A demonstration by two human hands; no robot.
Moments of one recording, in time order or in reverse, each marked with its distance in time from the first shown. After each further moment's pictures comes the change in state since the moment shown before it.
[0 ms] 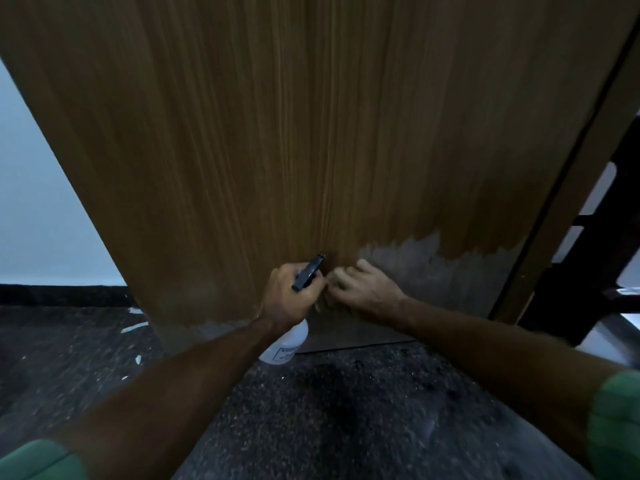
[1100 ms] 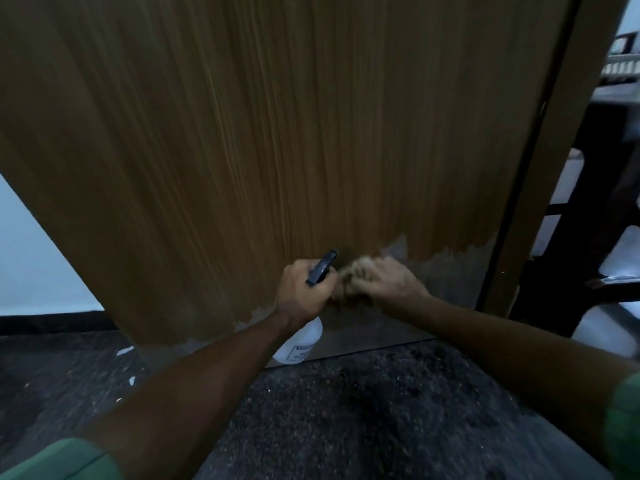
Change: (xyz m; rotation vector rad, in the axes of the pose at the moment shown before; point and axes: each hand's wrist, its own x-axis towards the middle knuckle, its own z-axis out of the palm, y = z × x) left_hand 0.022 0.067 0.058 0.036 -0.069 -0.026; right_hand -0.079 0.064 -0.002 0.049 0.141 0.160
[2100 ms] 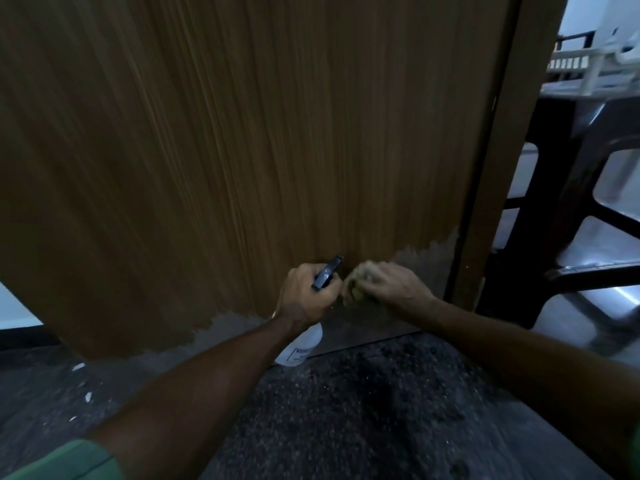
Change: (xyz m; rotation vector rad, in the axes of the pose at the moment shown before) left_hand 0.007 0.019 0.069 0.022 -0.136 0.033; right_hand -0.068 0.044 -0.015 0.020 -0.118 0.074
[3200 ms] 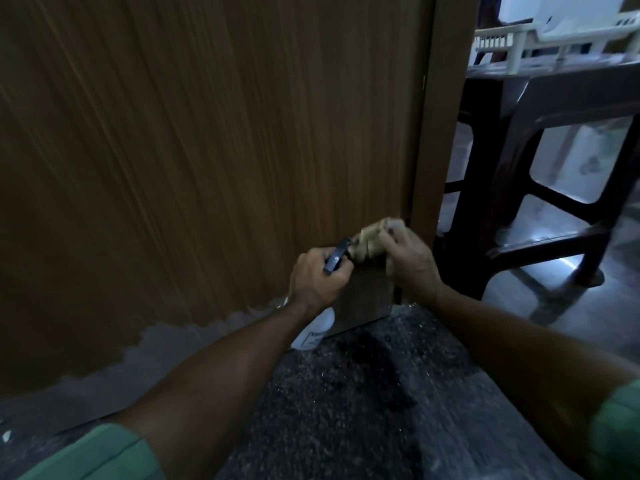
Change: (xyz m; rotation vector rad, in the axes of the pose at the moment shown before) left_hand 0.036 0.052 0.109 -0.028 -0.028 0.007; right_hand -0.076 0.072 -0.018 0.008 0.102 0.536
